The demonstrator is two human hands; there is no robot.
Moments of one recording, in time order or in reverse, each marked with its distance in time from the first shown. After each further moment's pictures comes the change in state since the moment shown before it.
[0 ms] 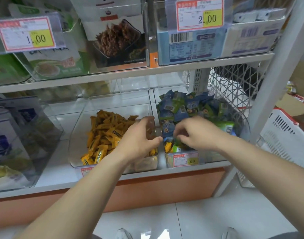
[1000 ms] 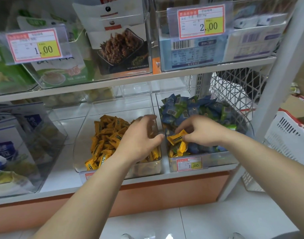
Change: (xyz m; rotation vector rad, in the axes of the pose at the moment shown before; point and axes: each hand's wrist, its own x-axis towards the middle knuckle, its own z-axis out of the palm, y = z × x) left_hand 0.005 0.000 -0.011 0.067 0.106 0.064; right_hand 0.008 0.003 -0.019 0.369 -0.109 0.169
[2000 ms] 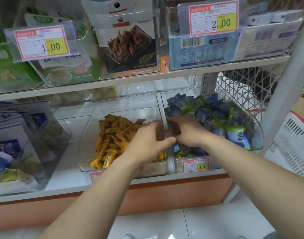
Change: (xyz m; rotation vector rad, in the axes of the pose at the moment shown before) left_hand 0.000 -0.003 0.010 -0.057 -0.088 -0.043; right_hand 0.049 -0.006 0.045 -0.068 0.096 -0.051
